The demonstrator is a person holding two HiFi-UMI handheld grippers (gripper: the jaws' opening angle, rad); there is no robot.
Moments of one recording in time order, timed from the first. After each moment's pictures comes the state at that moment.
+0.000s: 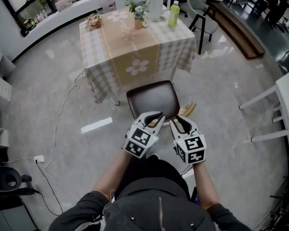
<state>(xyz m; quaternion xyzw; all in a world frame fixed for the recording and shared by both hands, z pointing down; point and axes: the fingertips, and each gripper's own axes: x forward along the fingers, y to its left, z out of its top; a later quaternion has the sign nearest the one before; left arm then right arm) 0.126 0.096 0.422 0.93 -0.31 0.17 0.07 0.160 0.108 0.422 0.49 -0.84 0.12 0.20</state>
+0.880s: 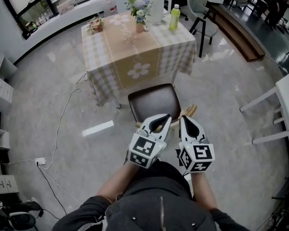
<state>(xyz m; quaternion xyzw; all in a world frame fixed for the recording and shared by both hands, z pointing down) 0.134 0.111 0.360 0.93 -0.36 0.07 0.09 0.180 0.115 0.354 0.58 -0.80 0.11 0.09</state>
